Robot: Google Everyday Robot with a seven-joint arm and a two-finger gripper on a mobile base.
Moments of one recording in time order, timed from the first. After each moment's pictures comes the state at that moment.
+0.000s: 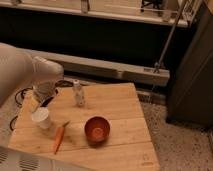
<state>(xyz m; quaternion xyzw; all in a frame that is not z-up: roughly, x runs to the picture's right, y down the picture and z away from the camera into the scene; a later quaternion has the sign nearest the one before) -0.332 0.072 0.755 0.08 -0.36 -0.87 0.33</state>
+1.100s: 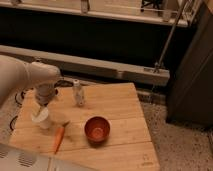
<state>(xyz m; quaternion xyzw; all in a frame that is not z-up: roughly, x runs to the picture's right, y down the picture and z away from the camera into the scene) -0.333 0.098 0.796 0.03 -0.38 -0.87 0.31</state>
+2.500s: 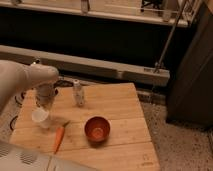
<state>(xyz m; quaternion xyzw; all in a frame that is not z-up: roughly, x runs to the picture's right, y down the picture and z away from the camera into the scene) -0.337 0.103 0.814 0.01 -0.39 -0.87 0.30</state>
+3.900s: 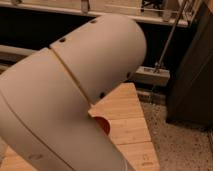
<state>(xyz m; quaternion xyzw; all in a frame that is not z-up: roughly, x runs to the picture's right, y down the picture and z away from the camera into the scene) -0.247 -0.048 0.726 0.32 -0.33 -0.71 0.53</state>
